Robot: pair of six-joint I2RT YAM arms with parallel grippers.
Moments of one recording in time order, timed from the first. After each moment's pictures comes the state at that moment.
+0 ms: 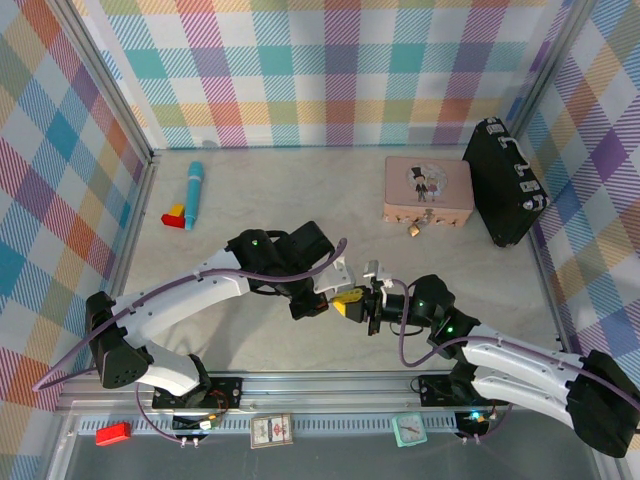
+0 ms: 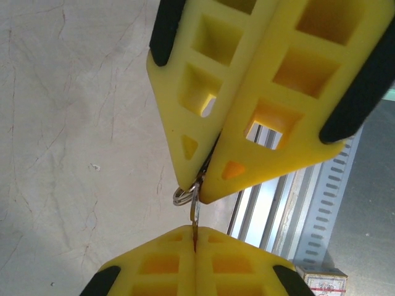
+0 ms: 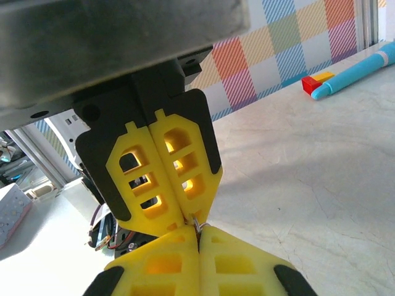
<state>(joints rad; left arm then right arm) -1.01 1.43 1.39 -1.15 0.22 0.21 0.86 0.88 0.27 0.55 -0.53 0.34</state>
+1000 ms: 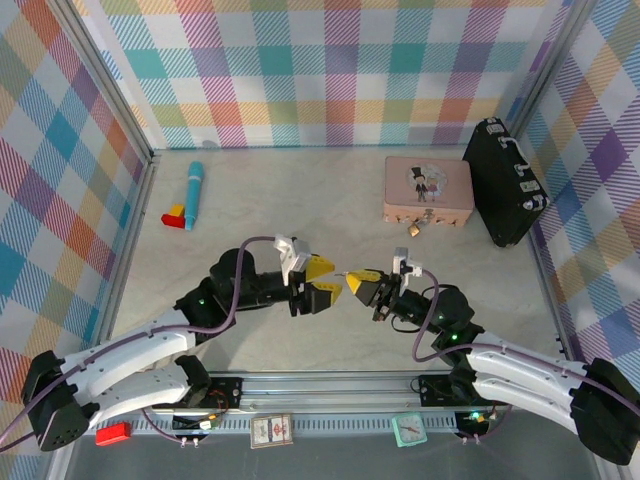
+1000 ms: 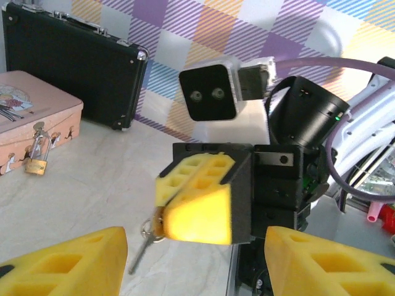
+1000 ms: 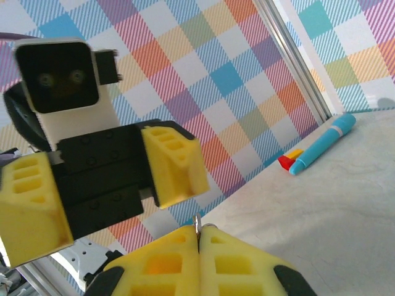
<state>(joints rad) -0.88 0.95 0.66 0.21 0.46 -0.28 0.86 0.82 0.19 0.87 -0.28 0.63</state>
